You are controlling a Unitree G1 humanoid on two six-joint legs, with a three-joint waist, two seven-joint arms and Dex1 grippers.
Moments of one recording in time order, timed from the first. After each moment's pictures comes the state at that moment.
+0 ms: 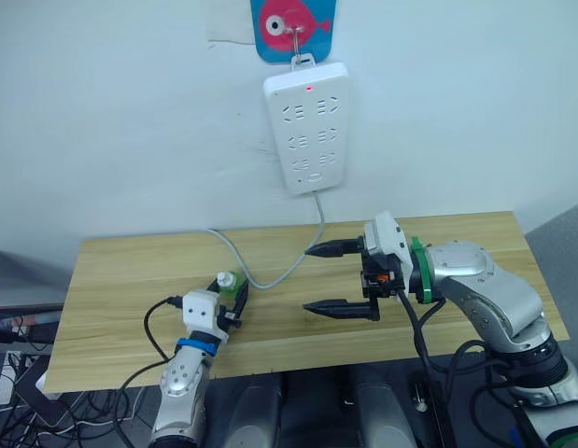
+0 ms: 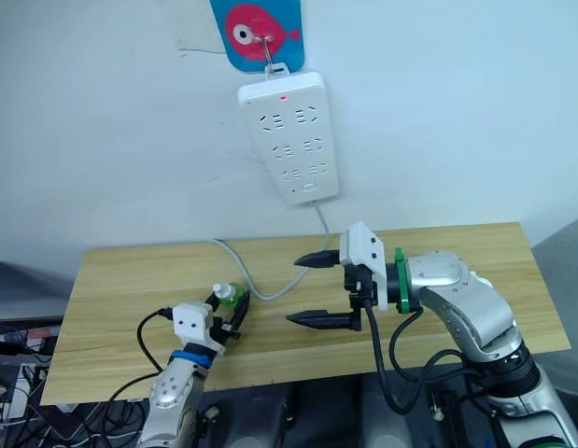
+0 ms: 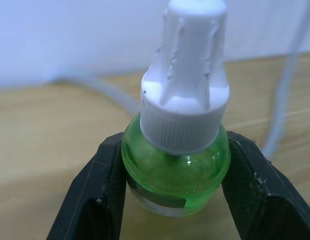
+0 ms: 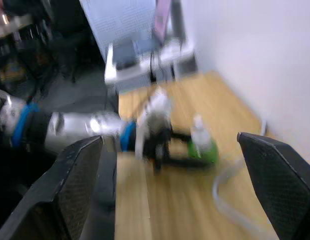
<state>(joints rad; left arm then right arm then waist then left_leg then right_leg) 0.03 0.18 0.05 0.21 -0.16 -0.36 -0.41 -0.47 -0.50 0.20 -0.45 0.57 0.59 1.01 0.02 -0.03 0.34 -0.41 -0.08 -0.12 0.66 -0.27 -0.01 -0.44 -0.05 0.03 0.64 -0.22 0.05</state>
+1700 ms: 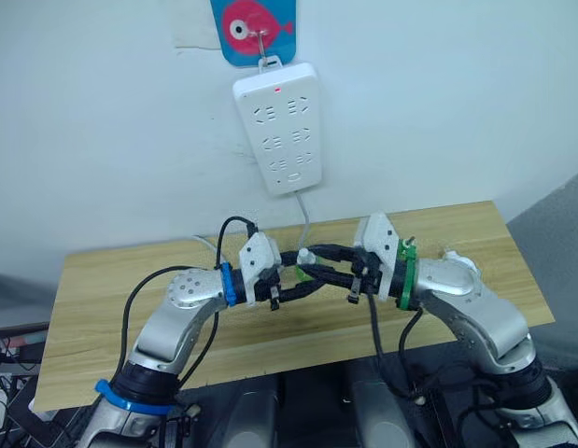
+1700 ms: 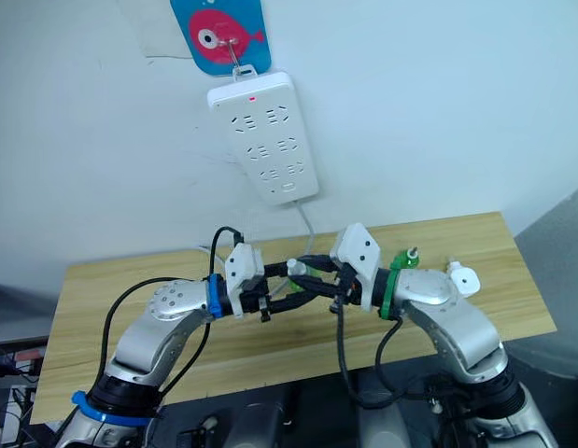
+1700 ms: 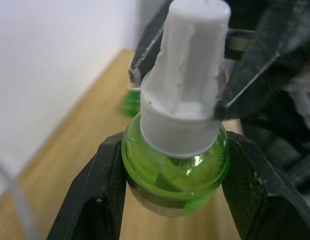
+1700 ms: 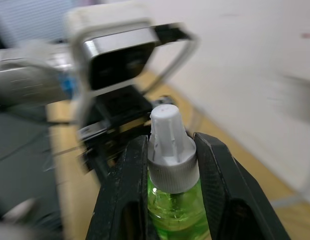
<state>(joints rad) -0.28 0.53 -0.20 -0.18 -0.35 0.15 -1.10 -0.41 -0.52 0.24 -0.45 0.49 0.57 0.92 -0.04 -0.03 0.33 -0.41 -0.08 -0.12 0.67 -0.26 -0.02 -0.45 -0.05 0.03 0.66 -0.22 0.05</state>
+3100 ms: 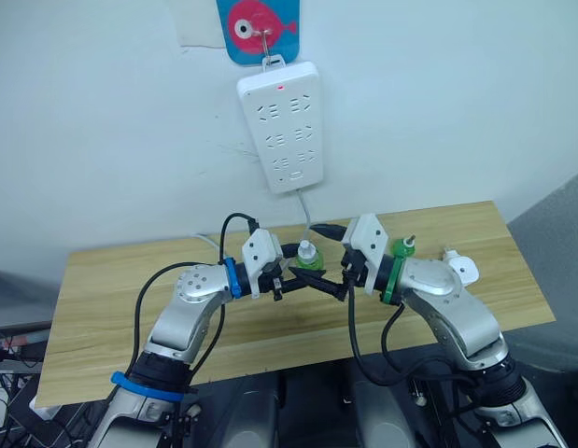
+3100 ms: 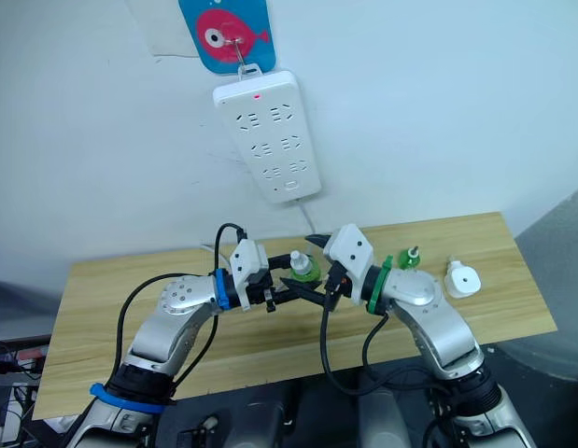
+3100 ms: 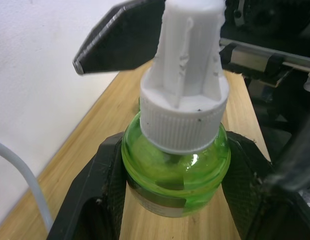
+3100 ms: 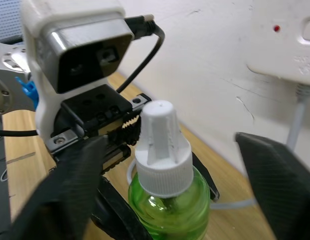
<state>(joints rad) -0.35 0.41 -0.17 -0.01 -0.28 0.10 -0.97 -0.37 -0.34 0.27 -0.37 0.26 0.47 0.67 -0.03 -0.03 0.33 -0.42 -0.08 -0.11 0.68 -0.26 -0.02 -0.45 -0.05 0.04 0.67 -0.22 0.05</state>
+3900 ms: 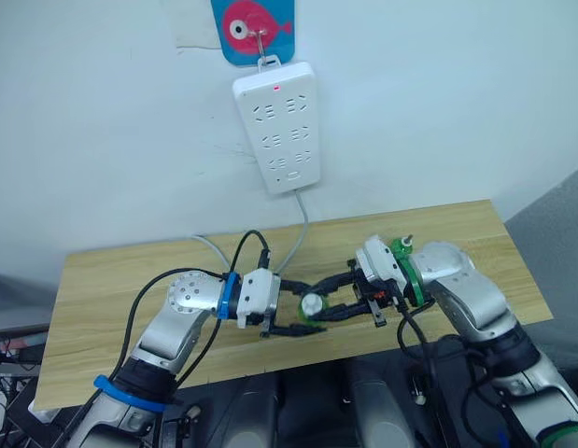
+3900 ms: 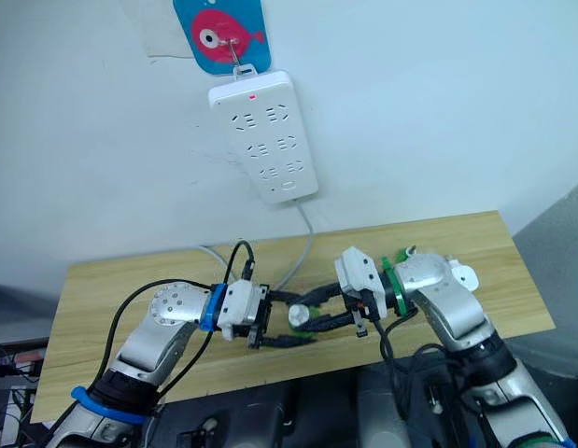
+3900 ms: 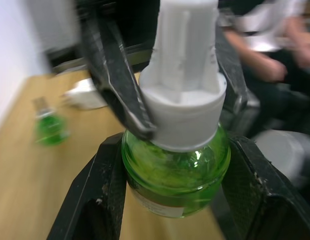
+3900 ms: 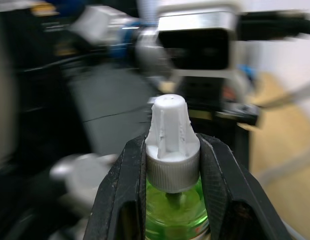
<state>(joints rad) -0.31 0.55 -0.28 -0.07 -0.34 -0.11 -1.38 -0.56 -0.48 0.36 -0.10 0.42 0.24 1.48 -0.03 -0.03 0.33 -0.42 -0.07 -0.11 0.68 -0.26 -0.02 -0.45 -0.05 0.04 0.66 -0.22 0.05</state>
